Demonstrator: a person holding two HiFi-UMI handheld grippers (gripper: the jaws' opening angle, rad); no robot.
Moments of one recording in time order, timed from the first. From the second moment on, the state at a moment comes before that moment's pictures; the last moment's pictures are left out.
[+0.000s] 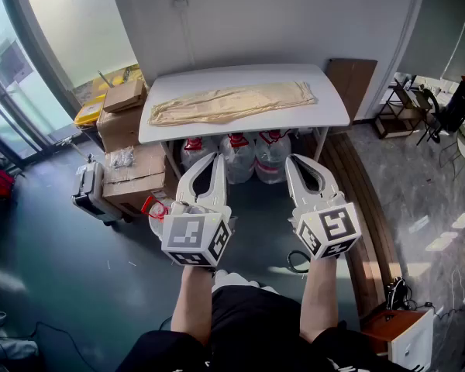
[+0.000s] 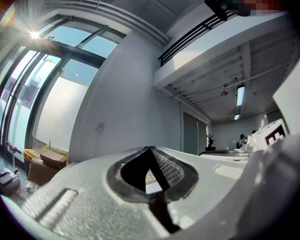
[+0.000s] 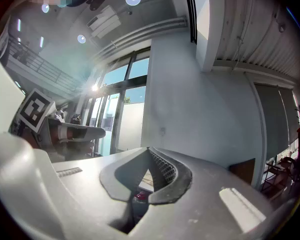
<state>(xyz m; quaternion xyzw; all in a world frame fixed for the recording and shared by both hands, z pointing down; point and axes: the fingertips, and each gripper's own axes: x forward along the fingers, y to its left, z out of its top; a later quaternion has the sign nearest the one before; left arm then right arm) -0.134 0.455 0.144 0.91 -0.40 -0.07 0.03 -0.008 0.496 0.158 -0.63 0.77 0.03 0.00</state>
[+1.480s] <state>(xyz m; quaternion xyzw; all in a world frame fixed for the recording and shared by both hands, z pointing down) -0.149 0.351 0.120 0.90 -0.41 -0.11 0.02 0.012 0.405 0.126 -0.63 0.77 0.09 0.03</state>
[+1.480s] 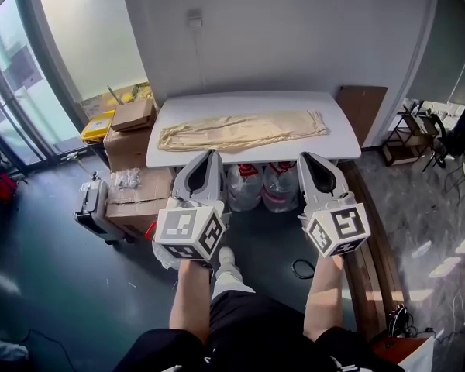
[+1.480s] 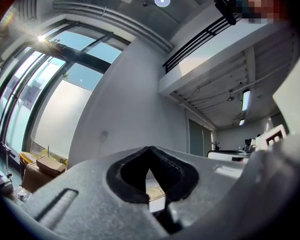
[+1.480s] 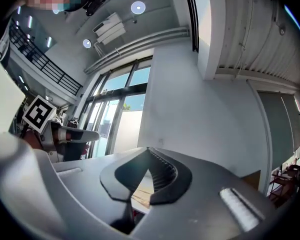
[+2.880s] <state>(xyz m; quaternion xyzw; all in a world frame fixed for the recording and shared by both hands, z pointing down) -0.207 -0.026 0.181 0.88 -0.46 -0.09 0.11 -0.059 0.023 0.167 -0.57 0.82 0.05 -0.01</state>
